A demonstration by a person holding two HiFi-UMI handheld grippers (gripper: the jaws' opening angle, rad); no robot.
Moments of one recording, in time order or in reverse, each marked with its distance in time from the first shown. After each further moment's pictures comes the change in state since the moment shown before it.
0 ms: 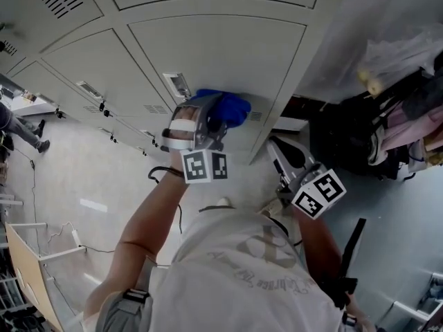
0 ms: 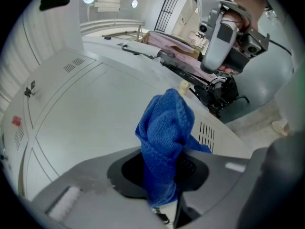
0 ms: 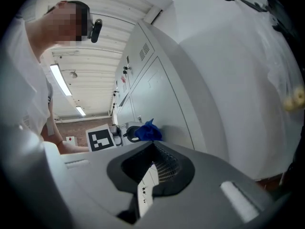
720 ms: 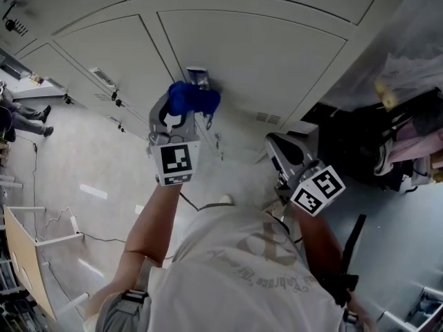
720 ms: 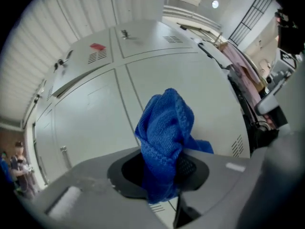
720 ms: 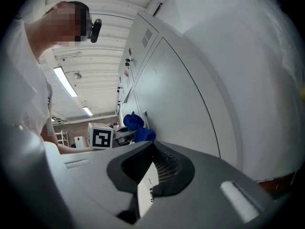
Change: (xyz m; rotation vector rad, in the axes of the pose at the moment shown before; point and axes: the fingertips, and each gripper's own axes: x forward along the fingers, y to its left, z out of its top) left arm -0.057 0.086 -0.111 -0.681 0.067 0.258; right arm 0.049 0.018 -0.011 0.013 0.036 0.090
